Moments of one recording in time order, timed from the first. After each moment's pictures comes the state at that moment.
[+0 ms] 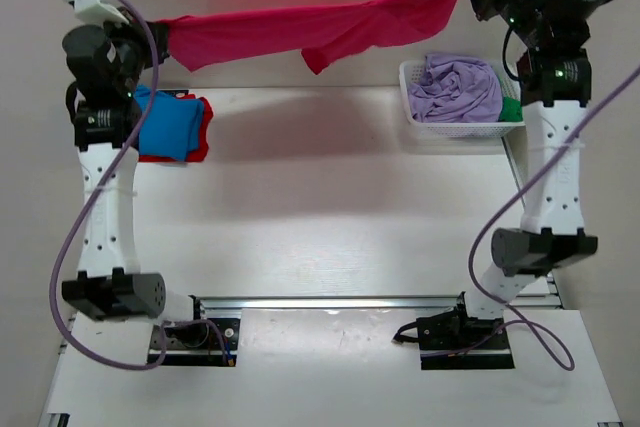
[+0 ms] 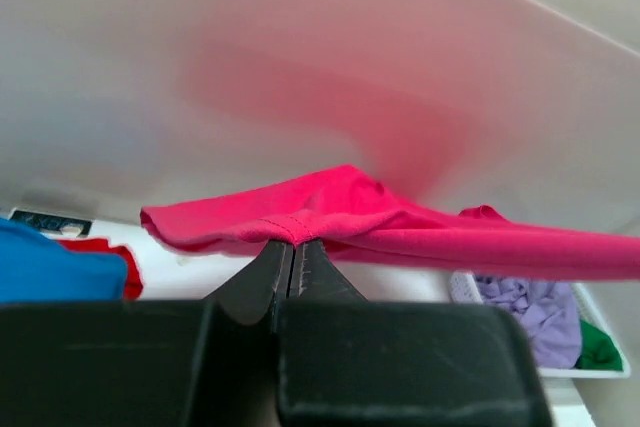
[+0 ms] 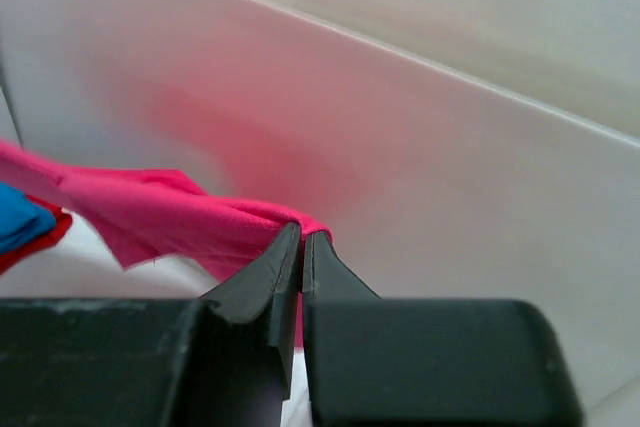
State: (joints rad) left arm 0.11 1.48 1.86 -0.30 0.16 -0.40; right arm -0.01 1.76 2.35 -0.32 -0.52 -0.08
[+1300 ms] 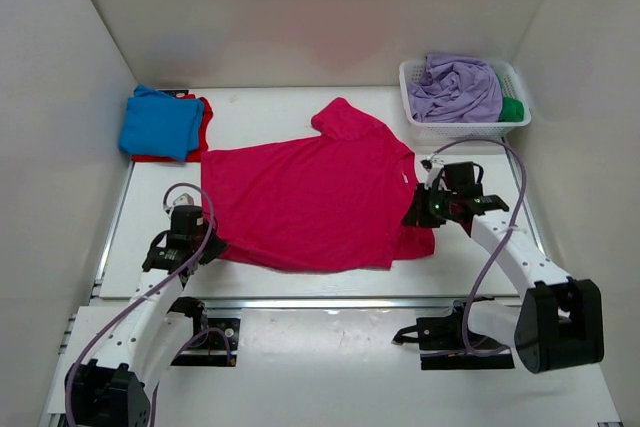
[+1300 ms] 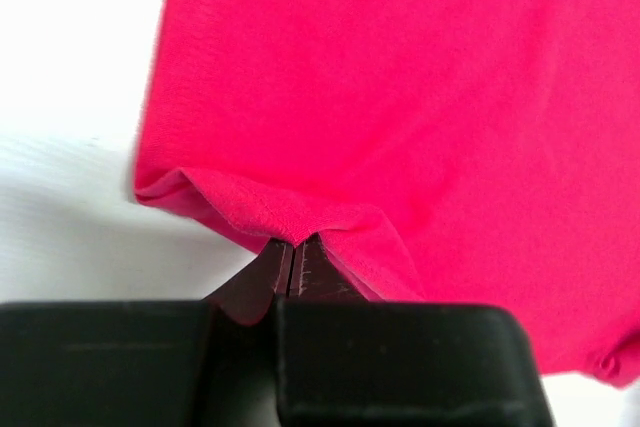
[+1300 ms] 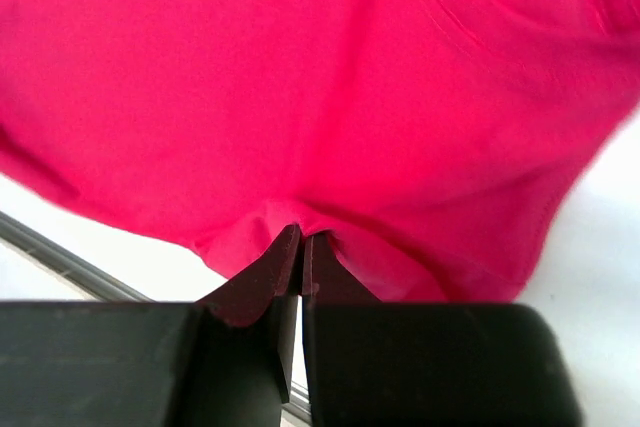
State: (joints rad) left arm -0.14 0.74 0.38 -0.52 -0.04 -0.71; right arm 0.15 1.13 0.68 -0.47 -0.41 0.18
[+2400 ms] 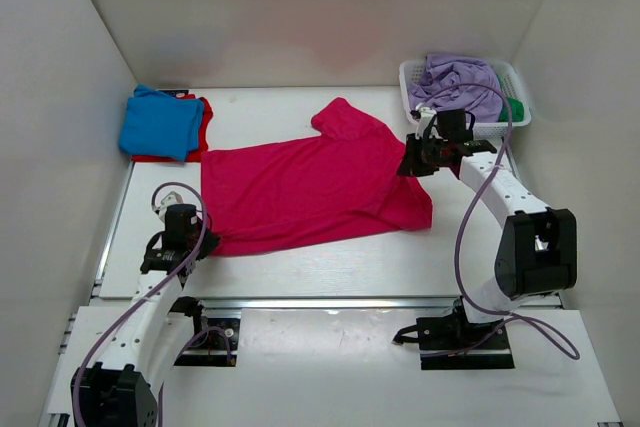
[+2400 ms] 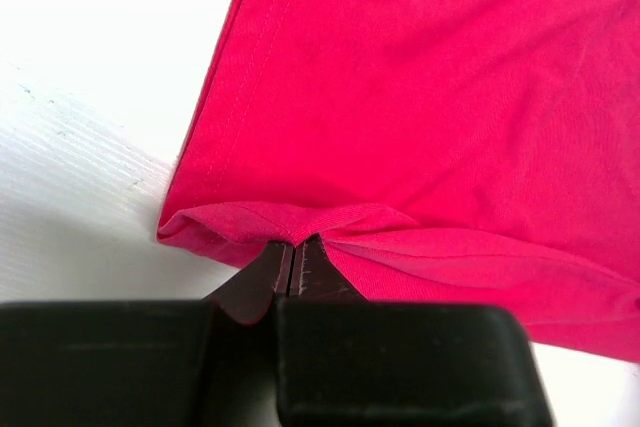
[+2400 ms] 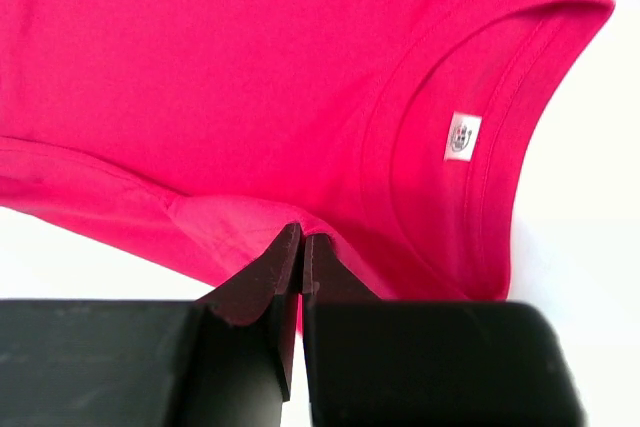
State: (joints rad) left arm -0.07 0.73 0.37 -0.45 -0.10 -0.75; right arm 0.14 1.53 1.13 -0.46 -0.41 0.02
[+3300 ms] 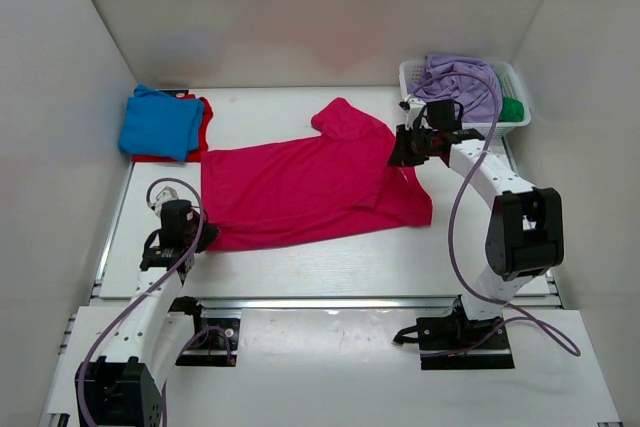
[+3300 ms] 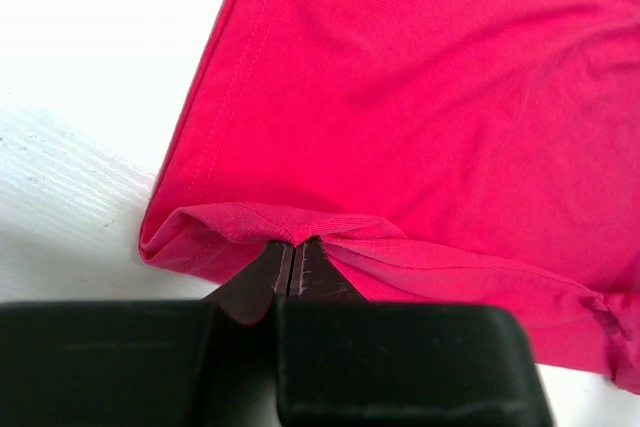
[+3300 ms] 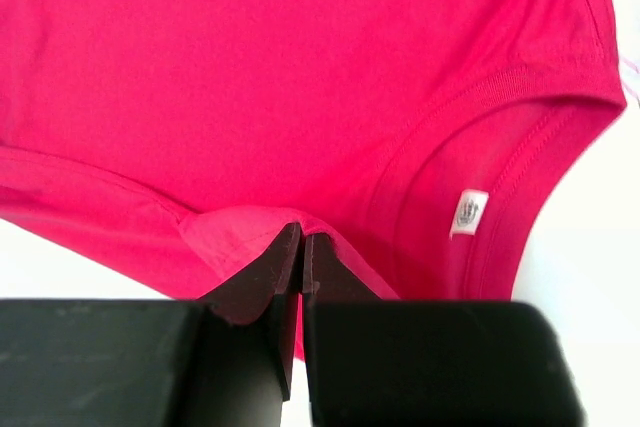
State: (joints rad) left arm -0.02 0.76 0.37 -0.34 -0.06 -0.77; right arm 0.16 1.66 1.25 -0.42 -0.44 0.00
